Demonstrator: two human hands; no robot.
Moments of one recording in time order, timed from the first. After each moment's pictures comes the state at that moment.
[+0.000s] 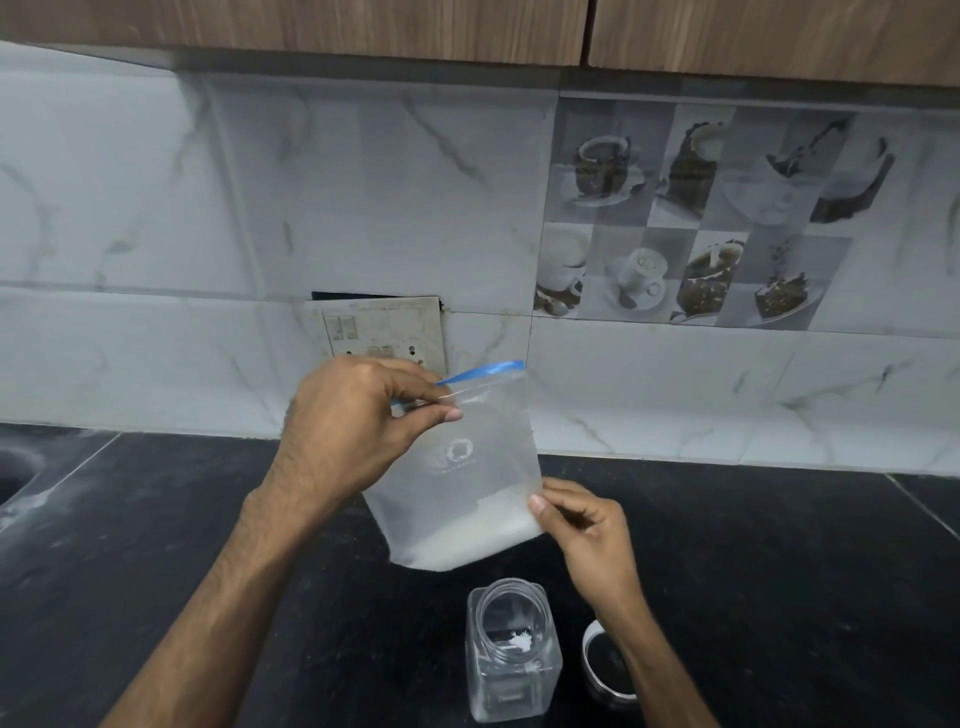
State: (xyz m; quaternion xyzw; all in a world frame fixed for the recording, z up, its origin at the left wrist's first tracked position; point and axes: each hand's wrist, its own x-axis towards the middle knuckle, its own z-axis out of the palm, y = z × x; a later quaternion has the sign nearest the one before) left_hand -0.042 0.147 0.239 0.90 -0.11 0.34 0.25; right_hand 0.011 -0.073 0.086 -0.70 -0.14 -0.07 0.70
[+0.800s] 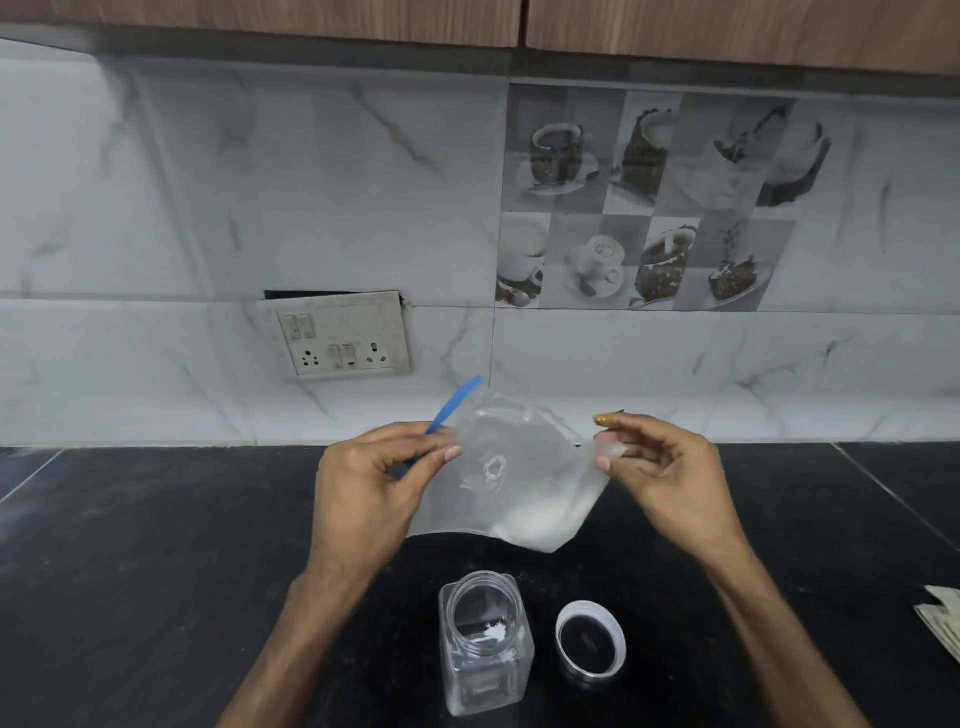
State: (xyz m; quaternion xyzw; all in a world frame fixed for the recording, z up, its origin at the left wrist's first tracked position) left_hand -0.041 0.103 0.172 0.81 -0.08 0.33 0.48; right_hand 0.009 -0.159 0.162 -0.78 -0.14 -0.16 0.59
